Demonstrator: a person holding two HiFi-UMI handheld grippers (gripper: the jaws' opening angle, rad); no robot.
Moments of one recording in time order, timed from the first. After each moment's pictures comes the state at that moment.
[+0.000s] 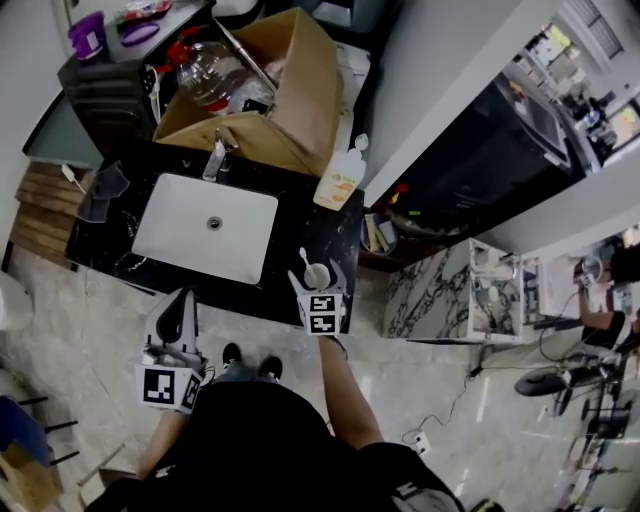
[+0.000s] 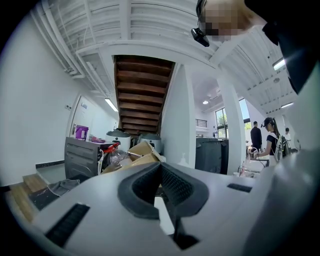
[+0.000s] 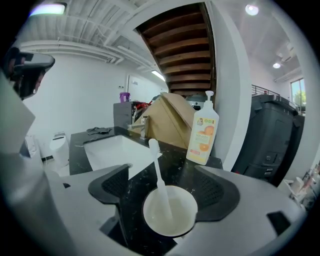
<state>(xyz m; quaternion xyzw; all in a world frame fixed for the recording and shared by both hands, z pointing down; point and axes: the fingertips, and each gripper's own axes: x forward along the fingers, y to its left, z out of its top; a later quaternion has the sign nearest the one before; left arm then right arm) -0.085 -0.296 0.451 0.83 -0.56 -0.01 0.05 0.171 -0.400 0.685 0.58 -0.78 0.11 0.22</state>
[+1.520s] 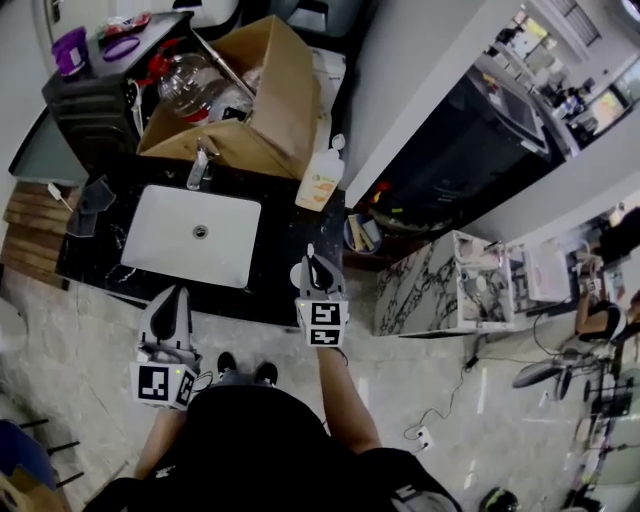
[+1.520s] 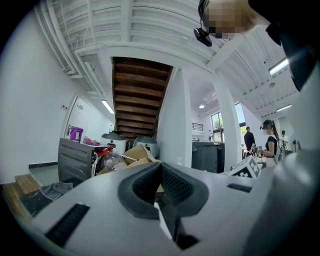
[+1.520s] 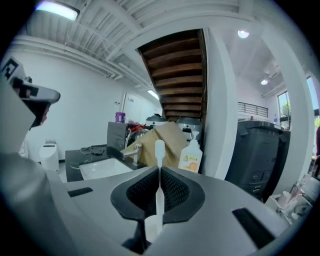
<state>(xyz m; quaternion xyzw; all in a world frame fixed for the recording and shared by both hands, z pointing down) -0.078 -0.303 0.441 0.84 -0.54 -0.03 0.04 0.177 -0.383 0.560 0.62 -0.77 0.03 0.14</state>
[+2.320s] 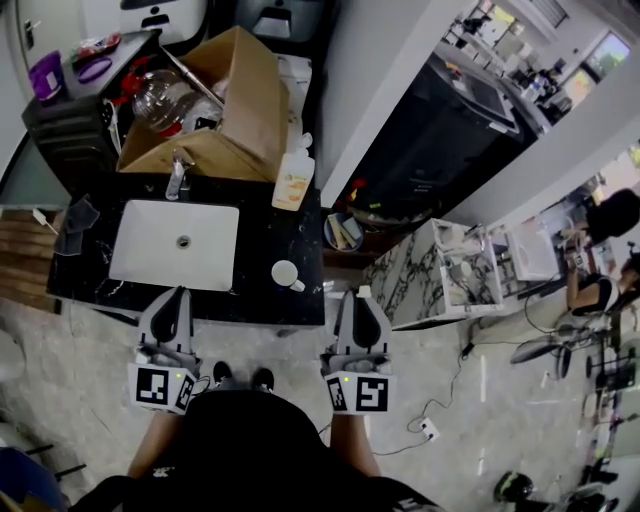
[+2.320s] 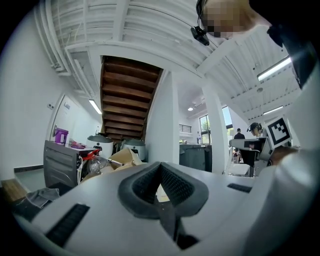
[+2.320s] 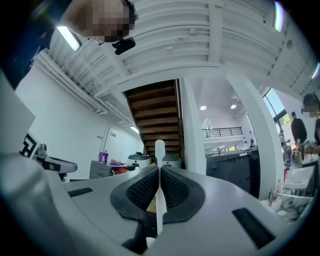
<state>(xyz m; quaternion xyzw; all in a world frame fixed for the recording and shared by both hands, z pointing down) -0.038 -0.287 0.416 0.88 -0.48 -0.04 0.02 0.227 -0.228 0.377 0.70 -0.71 -0.07 -0.05</state>
